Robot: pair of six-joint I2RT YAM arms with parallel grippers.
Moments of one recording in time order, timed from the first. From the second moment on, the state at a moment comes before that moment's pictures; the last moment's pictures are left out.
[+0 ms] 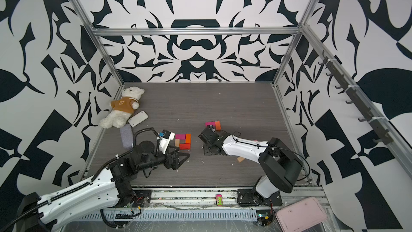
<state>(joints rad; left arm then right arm) -0.99 0.78 0.39 -0.02 0.14 -0.58 0.82 1.53 0.83 -0.50 0.13 0.64</state>
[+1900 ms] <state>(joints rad) -1.06 0.86 0.20 0.34 -0.03 -0.17 0.65 1.80 1.10 -0.57 0.04 0.52</state>
